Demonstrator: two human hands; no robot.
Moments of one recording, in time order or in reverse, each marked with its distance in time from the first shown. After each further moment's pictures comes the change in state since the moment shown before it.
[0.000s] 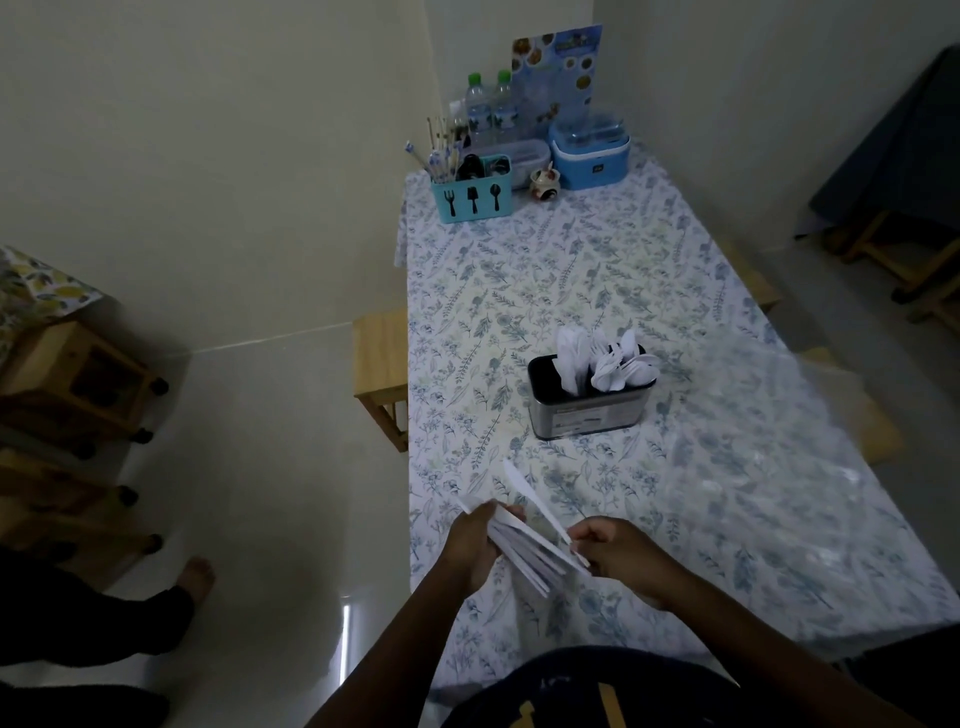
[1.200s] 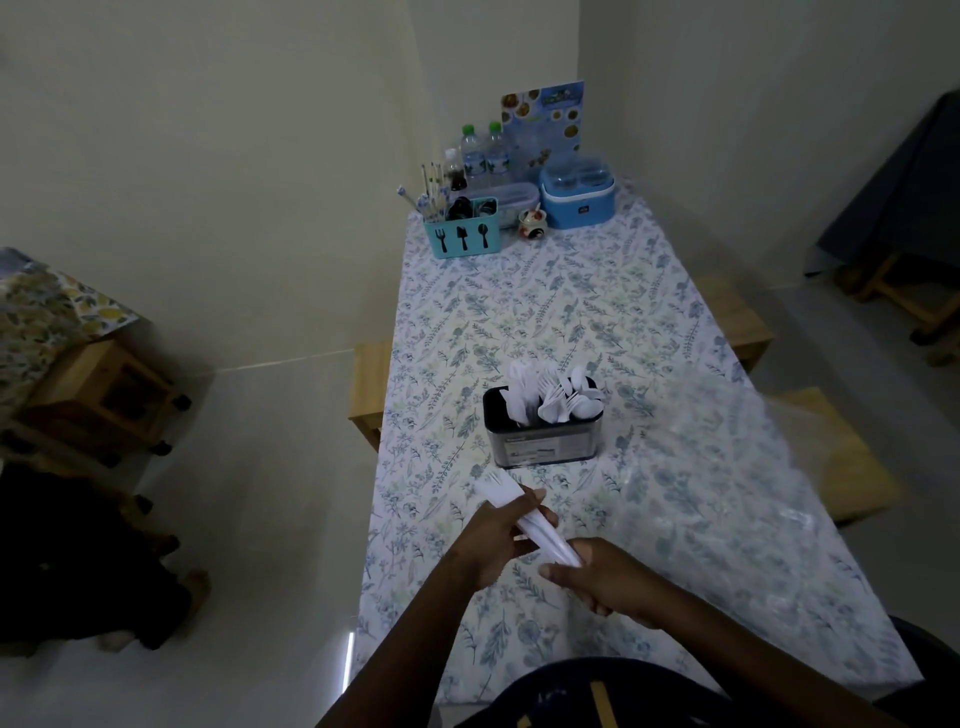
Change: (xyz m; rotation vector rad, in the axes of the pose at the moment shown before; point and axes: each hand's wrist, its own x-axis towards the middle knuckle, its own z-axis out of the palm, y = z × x) left_hand -0.035 0.009 0.129 0.198 -0.199 0.131; right_hand -0.040 -0.020 -0.072 -0.215 -0.206 -0.126
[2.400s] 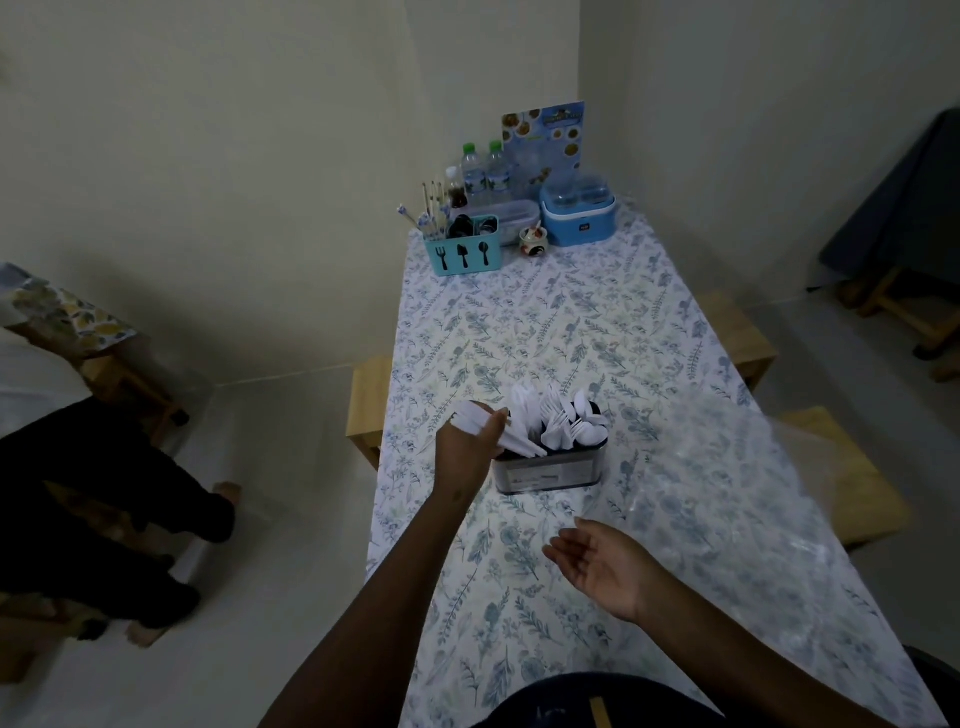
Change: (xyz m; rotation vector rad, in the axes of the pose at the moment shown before) left_hand 0.051 0.102 -0.004 0.364 0.399 0.592; right_hand 0.042 -0.026 -0.016 1.253 0.183 0.303
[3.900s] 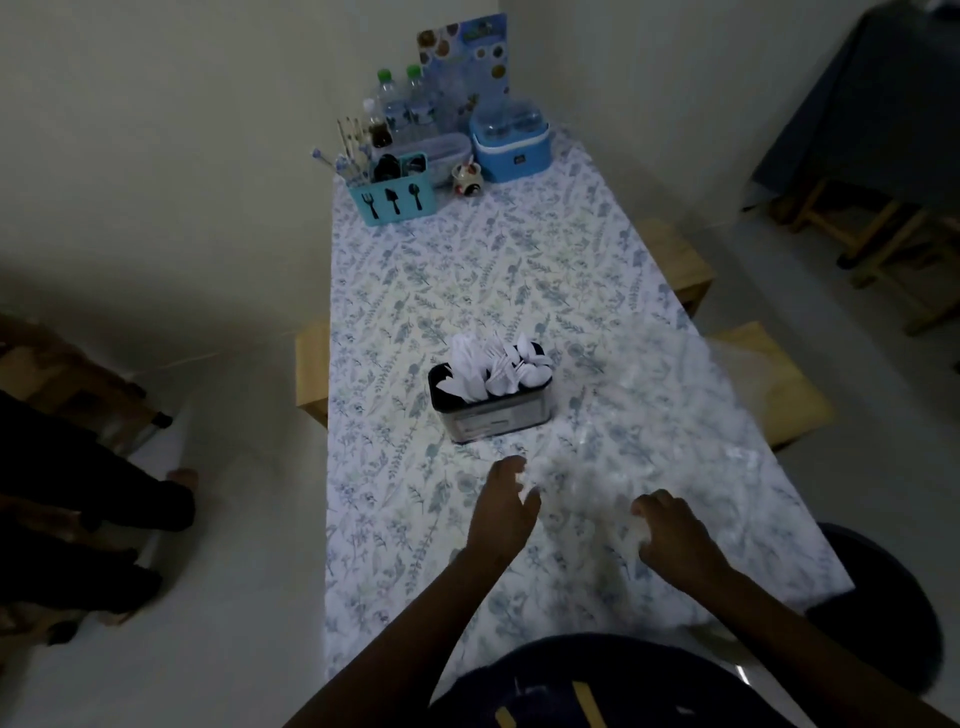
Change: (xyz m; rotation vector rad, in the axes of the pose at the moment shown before) left_hand -0.107 -0.107 0.066 0.537 -0.363 0.074; right_hand -0.008 -0.012 -0.170 -1.889 0.498 -0.600
